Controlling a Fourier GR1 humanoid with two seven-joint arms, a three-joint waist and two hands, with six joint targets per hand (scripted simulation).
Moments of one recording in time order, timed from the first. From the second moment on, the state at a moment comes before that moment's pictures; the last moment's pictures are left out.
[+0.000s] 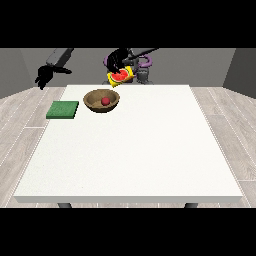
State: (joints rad) left arm -0.97 0.00 -0.78 -0.94 -1.57 -0.02 0.35; right arm -0.49 -0.47 -0.36 -0.59 -0.19 0.34 -0.48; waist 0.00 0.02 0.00
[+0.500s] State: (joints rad) left arm -0.83 0.07 -0.51 -1.09 -1.35 0.16 0.30; right arm -0.45 -0.47 -0.38 -0.56 -0.22 0.36 -0.41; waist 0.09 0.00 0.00
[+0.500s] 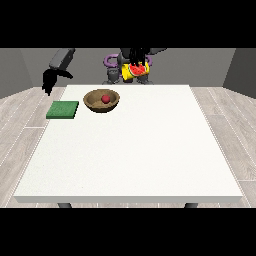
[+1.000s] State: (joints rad) left arm -0.69 0.07 -0.16 -1.19 -0.84 0.28 0.07; right arm -0.46 -0.43 -0.39 -0.61 -0.25 0.33 -0.43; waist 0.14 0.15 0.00
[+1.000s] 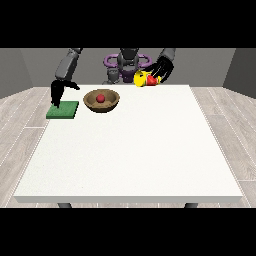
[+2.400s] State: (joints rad) left arm -0.60 0.03 0.04 -1.13 -0.29 0.16 -0.24; right arm -0.44 -0.27 -0.31 -0.62 -0.22 0.29 -0.50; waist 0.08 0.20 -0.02
